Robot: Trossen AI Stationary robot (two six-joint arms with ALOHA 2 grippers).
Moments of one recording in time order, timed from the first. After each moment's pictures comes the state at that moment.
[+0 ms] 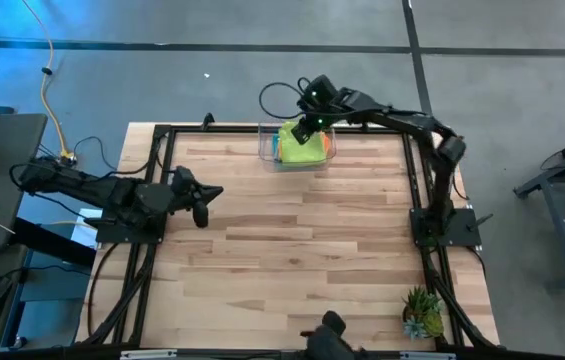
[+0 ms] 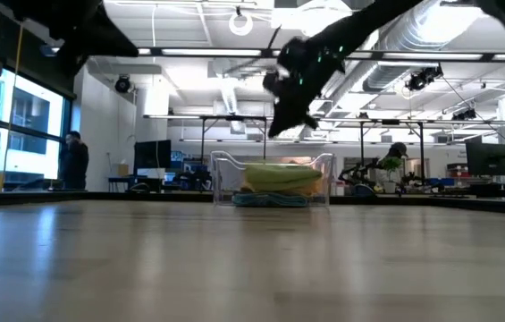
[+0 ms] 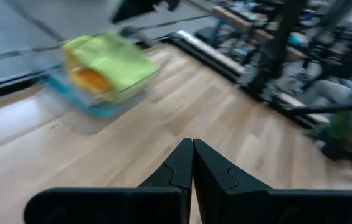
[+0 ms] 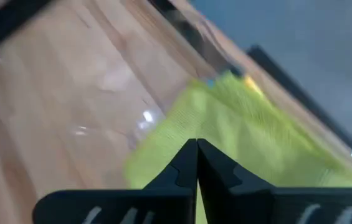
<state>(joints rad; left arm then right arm) -0.13 0.67 0.55 -0.31 -0.63 -0.64 -0.64 1.92 1.62 -0.58 -0.22 0.13</state>
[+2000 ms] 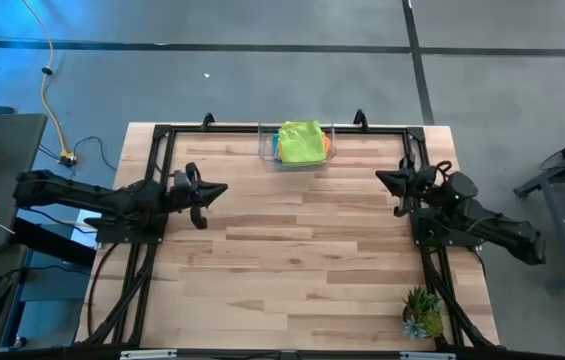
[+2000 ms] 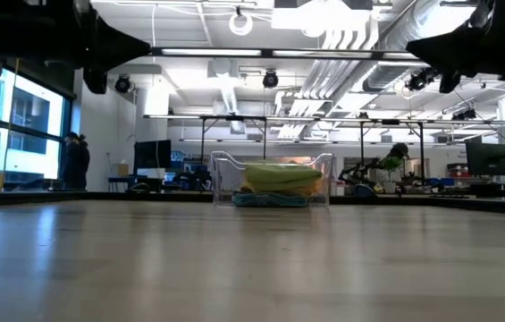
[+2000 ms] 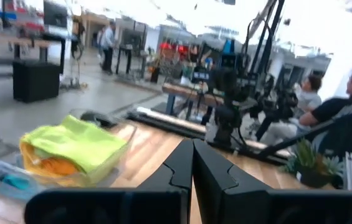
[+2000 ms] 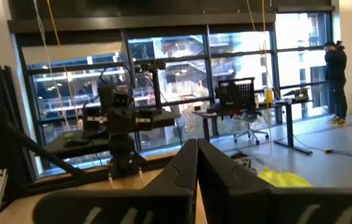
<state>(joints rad) 0.05 0.60 0.14 0.54 -0.35 -0.18 -0.40 0.01 0.08 0.20 -0.13 0.14</state>
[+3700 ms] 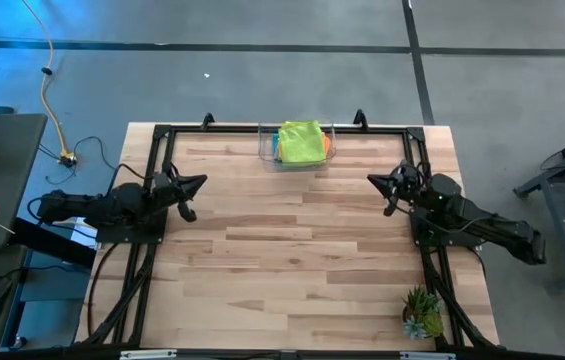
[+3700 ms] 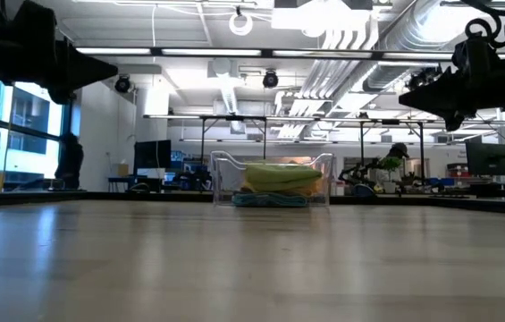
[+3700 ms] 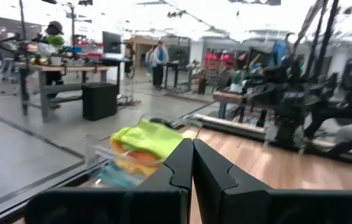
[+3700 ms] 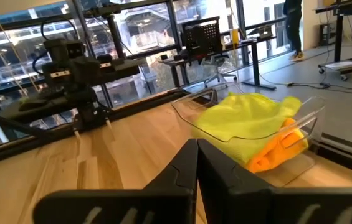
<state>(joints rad) 0.05 0.00 0.01 0.12 -0.55 -0.02 -0.40 0.01 0.01 0.01 0.00 0.20</state>
